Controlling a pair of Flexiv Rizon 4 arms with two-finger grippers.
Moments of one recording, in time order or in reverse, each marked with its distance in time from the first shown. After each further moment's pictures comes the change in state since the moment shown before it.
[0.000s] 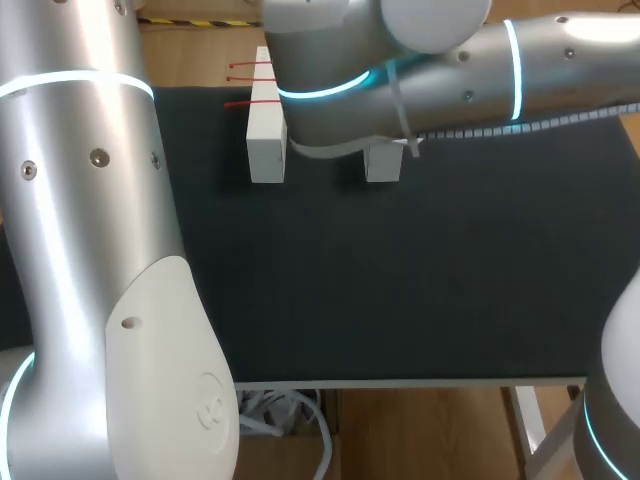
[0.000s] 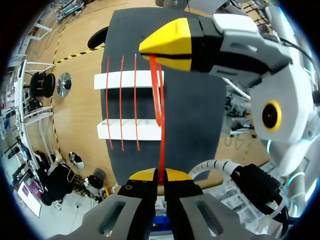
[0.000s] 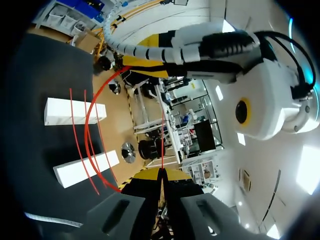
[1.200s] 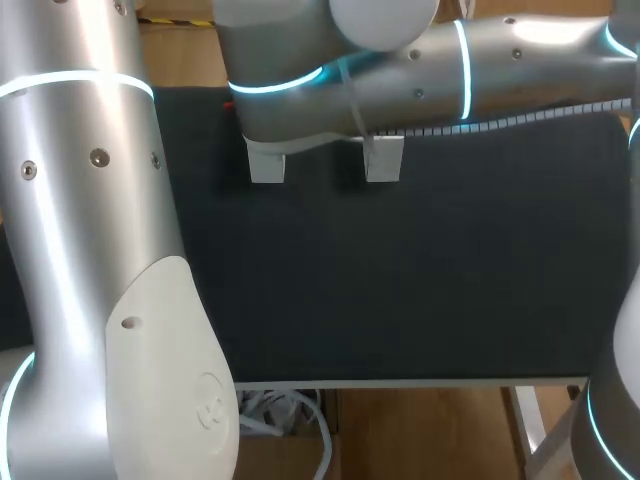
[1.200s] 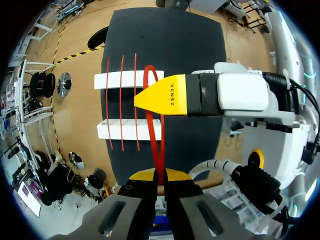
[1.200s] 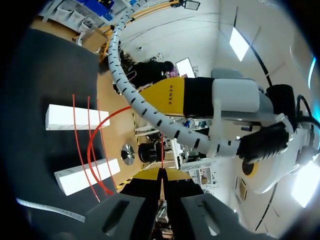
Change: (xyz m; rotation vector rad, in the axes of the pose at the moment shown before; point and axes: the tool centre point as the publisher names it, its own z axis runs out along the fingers) left arm 0.000 0.000 0.000 0.000 0.000 0.000; right arm 0.011 0.047 0.004 -0.017 0.009 -0.074
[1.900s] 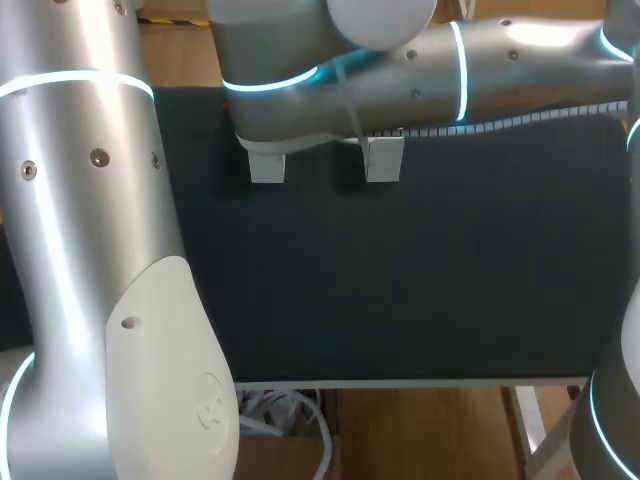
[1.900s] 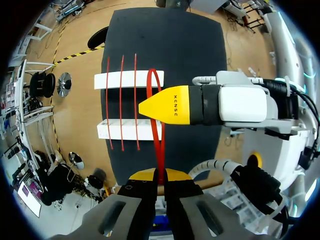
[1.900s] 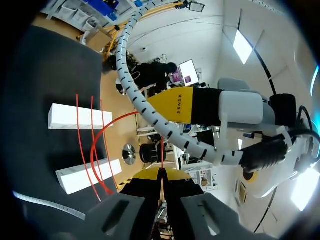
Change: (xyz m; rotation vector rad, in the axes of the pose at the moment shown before) left arm 0.000 0.000 0.000 0.000 0.000 0.000; right arm 0.006 0.005 -0.003 -0.005 0.020 -0.027
